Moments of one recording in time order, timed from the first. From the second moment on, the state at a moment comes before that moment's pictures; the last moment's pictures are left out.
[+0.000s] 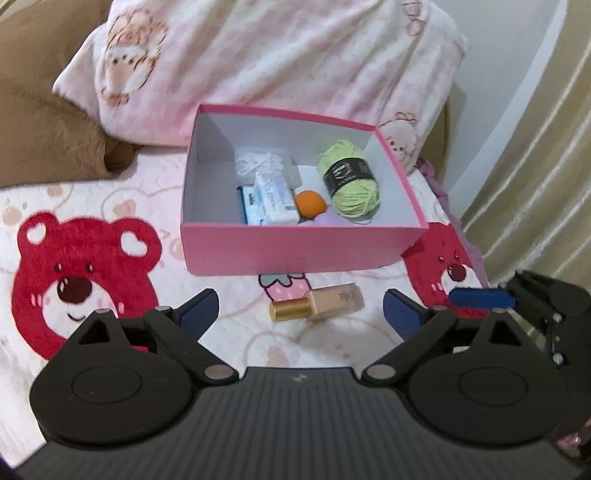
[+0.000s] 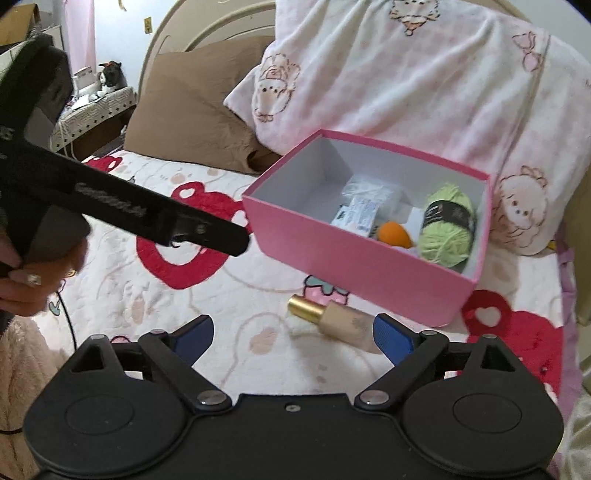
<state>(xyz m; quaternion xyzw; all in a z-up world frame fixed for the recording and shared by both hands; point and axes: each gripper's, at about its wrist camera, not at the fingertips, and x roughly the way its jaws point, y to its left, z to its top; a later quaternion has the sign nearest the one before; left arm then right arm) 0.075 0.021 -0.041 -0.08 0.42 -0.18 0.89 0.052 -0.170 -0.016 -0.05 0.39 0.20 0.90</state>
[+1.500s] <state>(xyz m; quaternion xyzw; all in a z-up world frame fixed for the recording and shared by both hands) 0.114 -0.008 -0.184 -0.12 0.42 -0.20 0.88 0.119 -0.167 -0.169 -0.02 0.41 0.15 0.90</state>
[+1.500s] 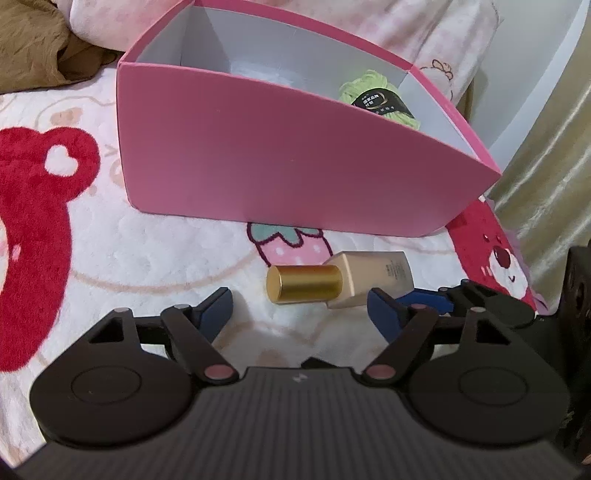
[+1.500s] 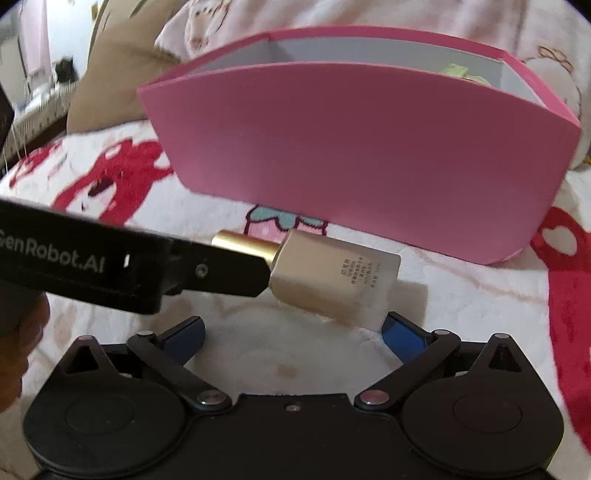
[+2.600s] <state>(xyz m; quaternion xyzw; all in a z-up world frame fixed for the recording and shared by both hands) 0.131 0.005 -0.182 -0.19 0.43 -0.24 0.85 0.130 -0.159 -0.156 -0.06 0.39 0.08 0.91</state>
